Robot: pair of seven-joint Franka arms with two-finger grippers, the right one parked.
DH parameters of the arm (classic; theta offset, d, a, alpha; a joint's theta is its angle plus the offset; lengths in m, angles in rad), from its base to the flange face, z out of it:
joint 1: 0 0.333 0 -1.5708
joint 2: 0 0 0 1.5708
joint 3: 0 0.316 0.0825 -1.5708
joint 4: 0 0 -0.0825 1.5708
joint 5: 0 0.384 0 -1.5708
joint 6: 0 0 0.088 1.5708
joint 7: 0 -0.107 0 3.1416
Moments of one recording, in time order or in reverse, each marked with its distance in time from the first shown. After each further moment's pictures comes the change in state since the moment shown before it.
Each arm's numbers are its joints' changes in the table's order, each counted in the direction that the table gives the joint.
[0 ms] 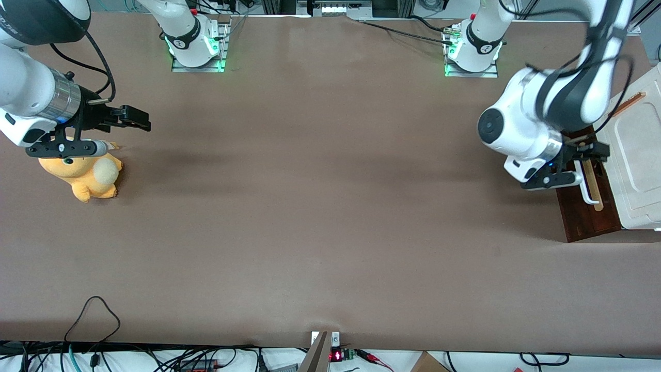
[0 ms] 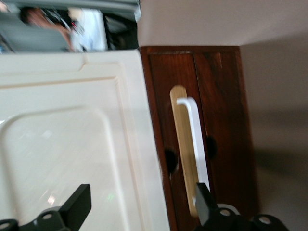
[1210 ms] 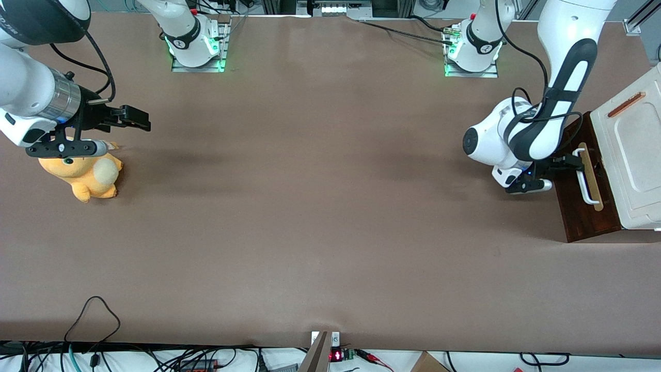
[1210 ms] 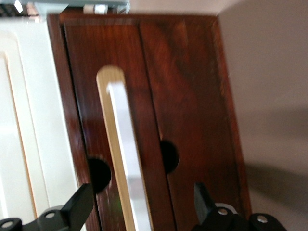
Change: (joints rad) arm -0.068 0.157 0.106 0.107 0.163 0.013 0.274
